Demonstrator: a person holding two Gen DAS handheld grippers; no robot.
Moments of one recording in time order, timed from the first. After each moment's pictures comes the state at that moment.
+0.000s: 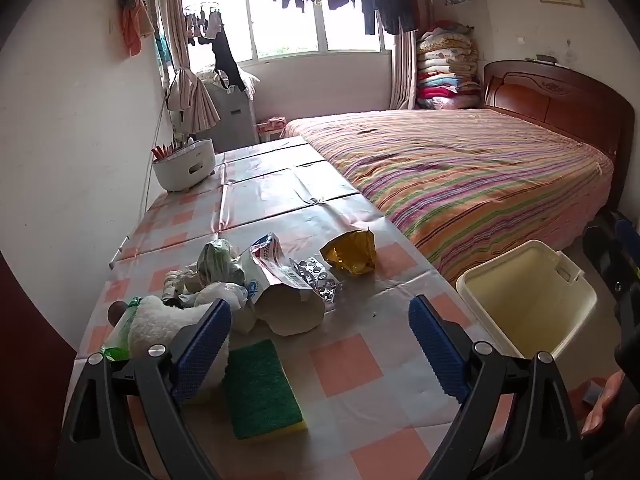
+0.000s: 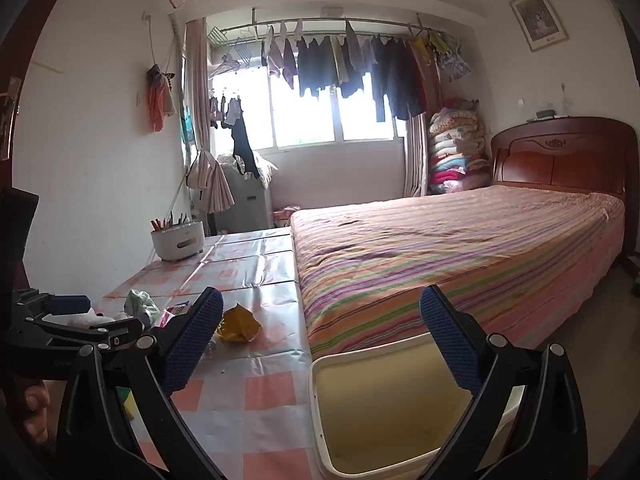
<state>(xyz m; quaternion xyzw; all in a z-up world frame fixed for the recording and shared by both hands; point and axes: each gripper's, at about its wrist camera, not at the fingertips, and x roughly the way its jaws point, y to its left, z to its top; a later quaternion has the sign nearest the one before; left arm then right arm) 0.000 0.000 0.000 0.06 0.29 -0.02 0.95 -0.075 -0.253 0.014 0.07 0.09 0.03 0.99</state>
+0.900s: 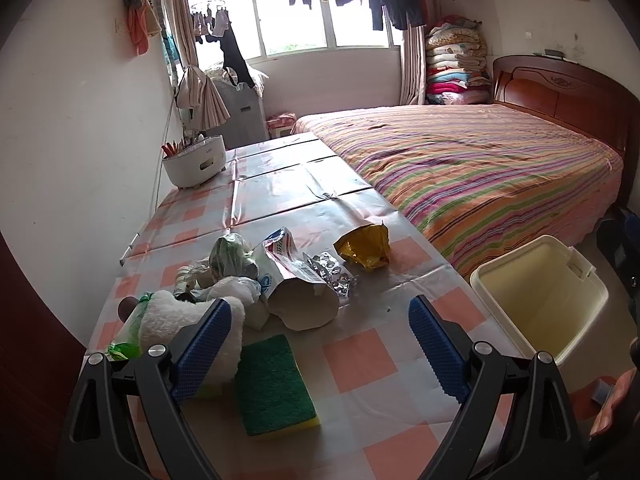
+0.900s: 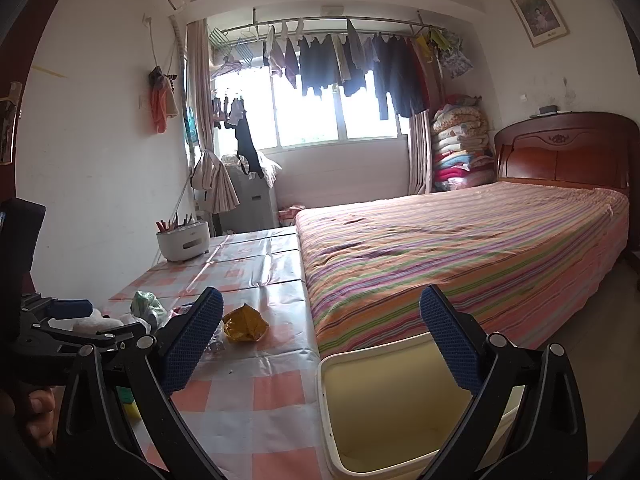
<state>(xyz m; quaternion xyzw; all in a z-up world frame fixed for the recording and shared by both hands) 0.002 0.005 -0.005 0.08 0.30 0.00 0.95 -0.074 -0.247 0.013 0.07 0.09 0.04 0.99</state>
